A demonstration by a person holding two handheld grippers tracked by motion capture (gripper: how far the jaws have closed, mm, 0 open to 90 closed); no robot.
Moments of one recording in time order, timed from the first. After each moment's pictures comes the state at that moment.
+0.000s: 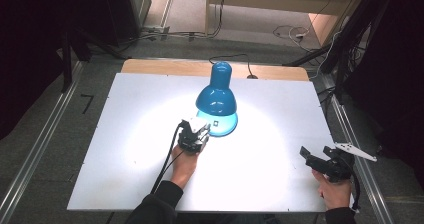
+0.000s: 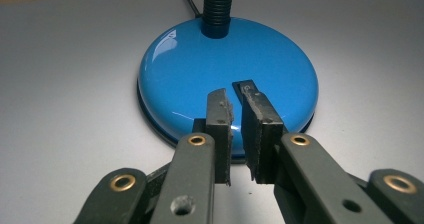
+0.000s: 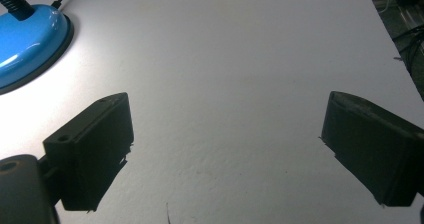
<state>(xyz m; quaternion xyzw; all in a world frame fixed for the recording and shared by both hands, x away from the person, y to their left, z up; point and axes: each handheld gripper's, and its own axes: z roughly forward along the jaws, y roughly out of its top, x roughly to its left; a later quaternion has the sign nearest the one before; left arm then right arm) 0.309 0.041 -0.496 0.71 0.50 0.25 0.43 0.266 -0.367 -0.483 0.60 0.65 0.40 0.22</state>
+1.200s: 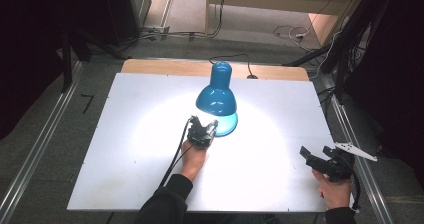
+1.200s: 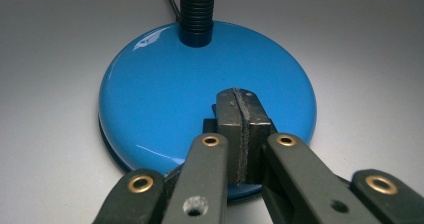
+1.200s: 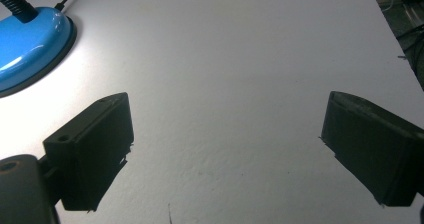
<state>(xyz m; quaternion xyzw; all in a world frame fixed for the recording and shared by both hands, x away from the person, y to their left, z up) 0.332 0.021 -0.504 0.71 0.50 0.24 0.43 0.267 -0.369 -0.484 0.61 0.65 0.41 0.21</state>
